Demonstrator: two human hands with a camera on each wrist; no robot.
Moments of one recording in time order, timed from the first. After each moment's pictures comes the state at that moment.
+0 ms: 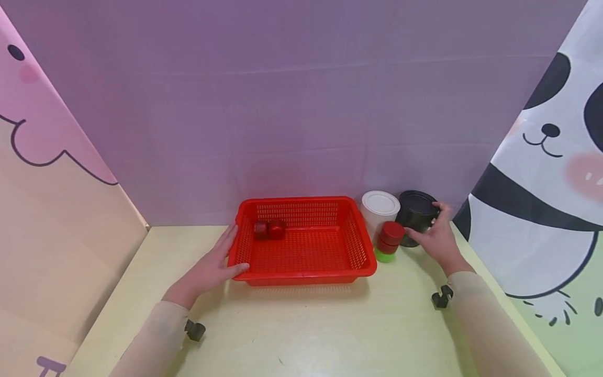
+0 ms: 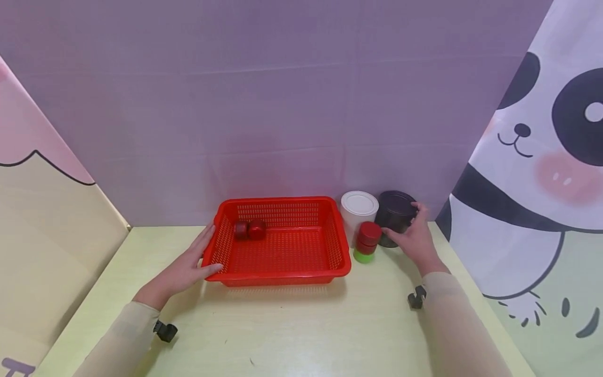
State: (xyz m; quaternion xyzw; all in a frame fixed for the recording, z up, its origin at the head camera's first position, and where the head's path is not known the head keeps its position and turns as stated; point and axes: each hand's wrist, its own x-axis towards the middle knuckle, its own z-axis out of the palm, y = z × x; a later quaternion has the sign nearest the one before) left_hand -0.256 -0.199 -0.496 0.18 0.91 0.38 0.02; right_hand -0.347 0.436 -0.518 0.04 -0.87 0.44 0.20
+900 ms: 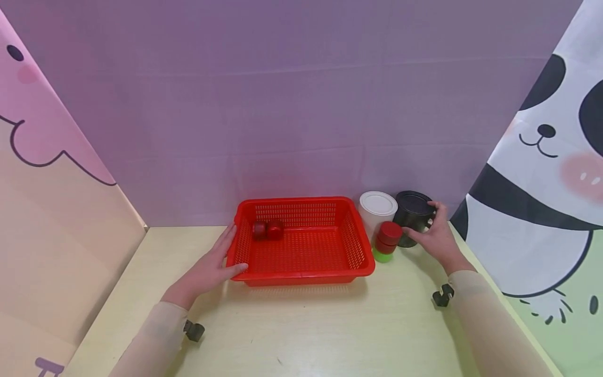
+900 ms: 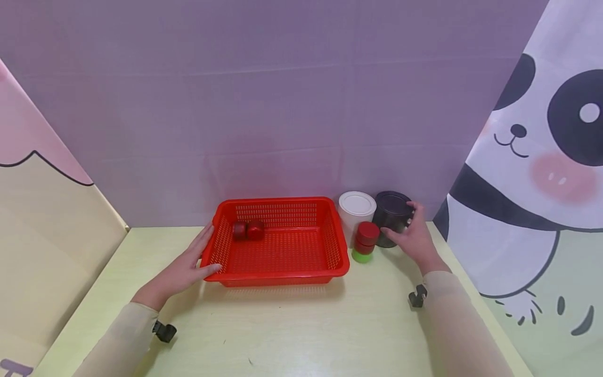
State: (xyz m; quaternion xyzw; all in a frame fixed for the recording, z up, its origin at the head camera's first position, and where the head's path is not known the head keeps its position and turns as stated) left_hand -0.256 -0.198 -0.495 0.19 0.91 0.38 0.02; right_hand -0.344 0.439 -0.508 0.06 -0.87 0.45 0.16
